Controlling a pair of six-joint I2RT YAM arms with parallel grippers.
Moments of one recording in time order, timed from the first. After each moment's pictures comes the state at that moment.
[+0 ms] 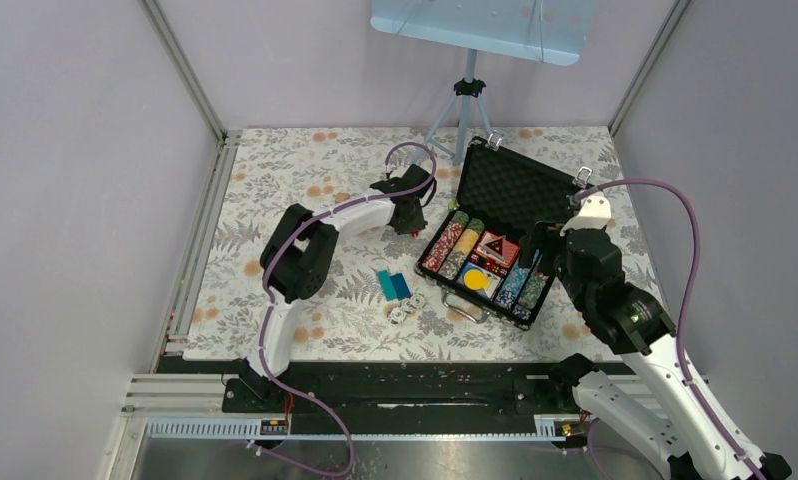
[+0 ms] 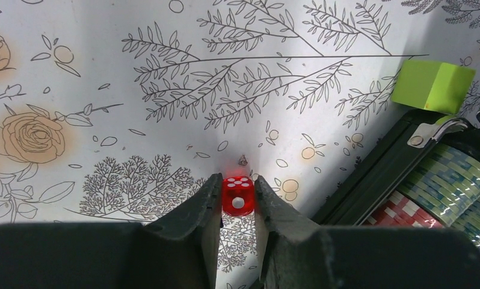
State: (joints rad) left arm -0.66 2.18 1.65 -0.52 -0.21 -0.81; right arm 0.52 0.67 0.89 -0.68 0.40 0.35
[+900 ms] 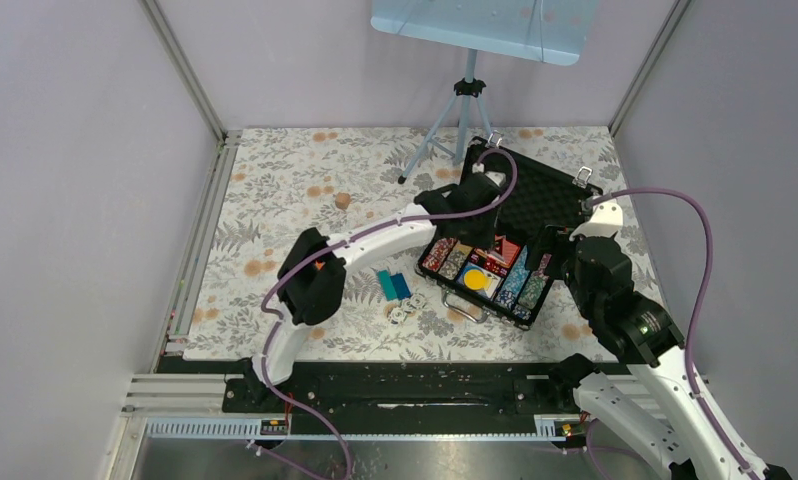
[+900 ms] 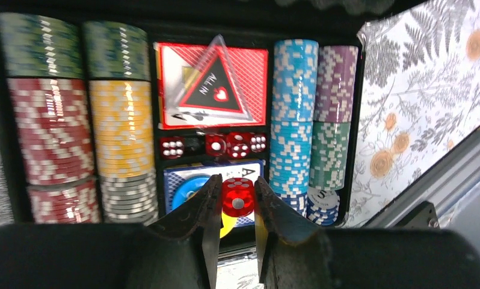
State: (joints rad) left arm -0.94 2.14 1.91 -0.58 0.03 -0.57; right arm 0.52 0.61 0.88 -0.69 0.44 0.36
